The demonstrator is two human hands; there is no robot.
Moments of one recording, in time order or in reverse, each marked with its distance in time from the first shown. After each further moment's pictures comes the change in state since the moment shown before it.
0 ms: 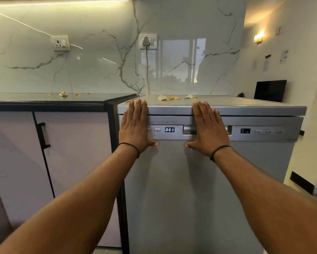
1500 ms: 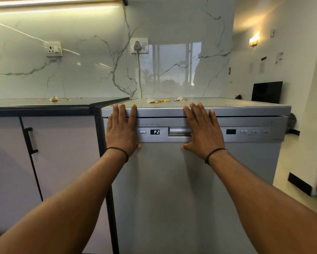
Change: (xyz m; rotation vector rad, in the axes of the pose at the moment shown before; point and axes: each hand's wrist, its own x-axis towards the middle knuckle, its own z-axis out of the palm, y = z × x) left_hand -0.003 0.016 0.003 0.124 0.006 -0.096; right_hand -0.008 0.029 0.013 -0.007 0.055 -0.010
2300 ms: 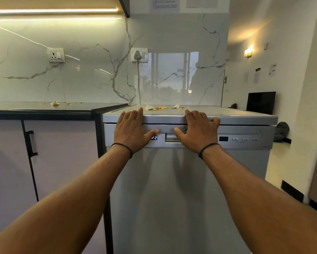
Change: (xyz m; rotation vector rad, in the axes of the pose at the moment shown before) left_hand 0.017 0.023 -0.018 -0.195 0.191 0.112; right_hand 0.015 0.001 -0.033 0.075 0.139 0.106
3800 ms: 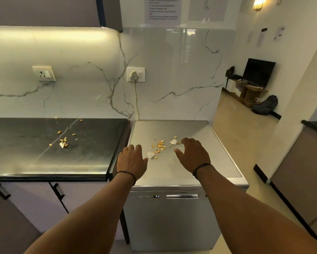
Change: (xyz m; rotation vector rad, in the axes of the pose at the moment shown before) left_hand 0.237 -0.030 -0.168 -0.067 -0.671 -0.220; right_hand 0.255 -0.016 -0.177 0.303 -0.606 0.229
